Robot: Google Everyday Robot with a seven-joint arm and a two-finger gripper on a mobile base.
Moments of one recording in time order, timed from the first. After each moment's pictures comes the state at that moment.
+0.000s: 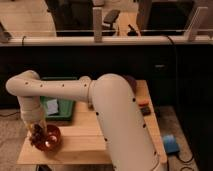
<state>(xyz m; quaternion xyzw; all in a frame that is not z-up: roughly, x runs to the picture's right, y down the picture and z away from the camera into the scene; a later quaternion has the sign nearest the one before) -0.331 0.198 0.688 -0.27 -0.44 -0.72 0.46</state>
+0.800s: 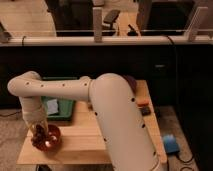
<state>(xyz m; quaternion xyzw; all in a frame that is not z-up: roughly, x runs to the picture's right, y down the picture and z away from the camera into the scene) -0.324 0.200 0.691 -0.27 -0.44 -0.72 0.46</state>
